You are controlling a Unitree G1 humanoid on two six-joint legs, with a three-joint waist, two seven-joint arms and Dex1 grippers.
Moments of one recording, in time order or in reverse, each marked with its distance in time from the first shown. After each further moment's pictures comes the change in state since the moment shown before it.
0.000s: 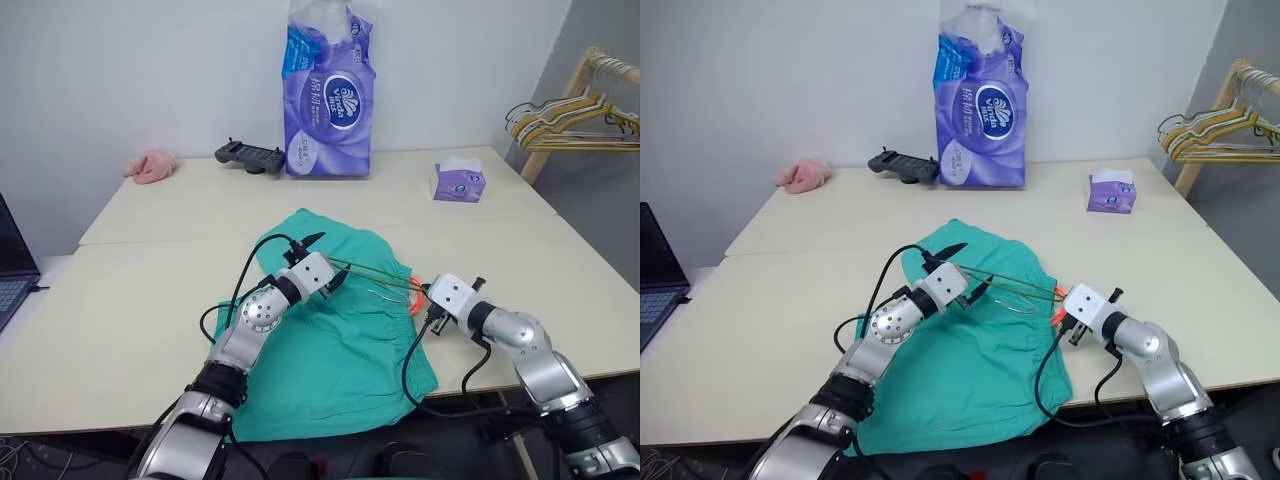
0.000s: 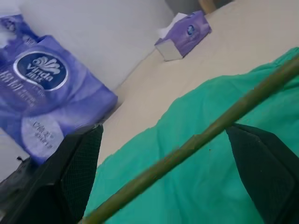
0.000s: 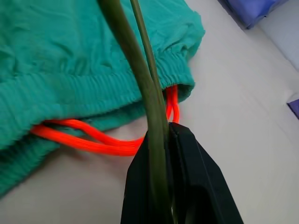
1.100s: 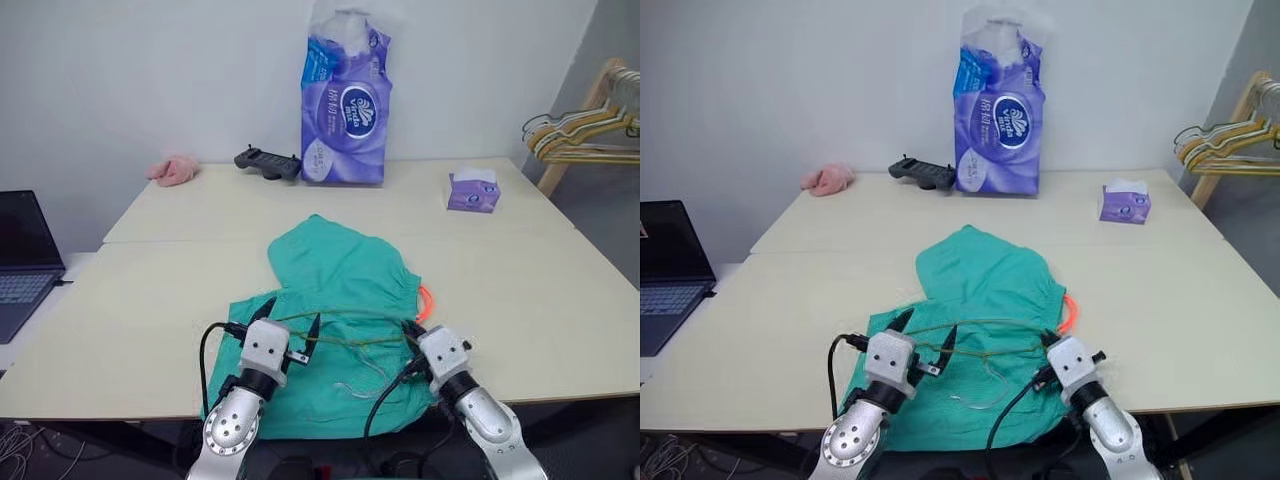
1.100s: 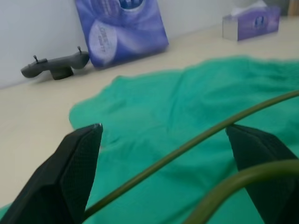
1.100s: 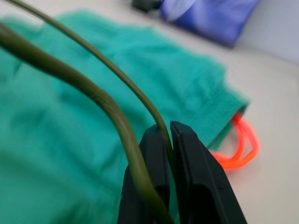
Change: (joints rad) left arm 0.684 -0.073 0.009 -0.690 -0.154 0.346 0.159; right arm 0.434 0.286 0.039 -0.223 0.005 -0.112 -0.243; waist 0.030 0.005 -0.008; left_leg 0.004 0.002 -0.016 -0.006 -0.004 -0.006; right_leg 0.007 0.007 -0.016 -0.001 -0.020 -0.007
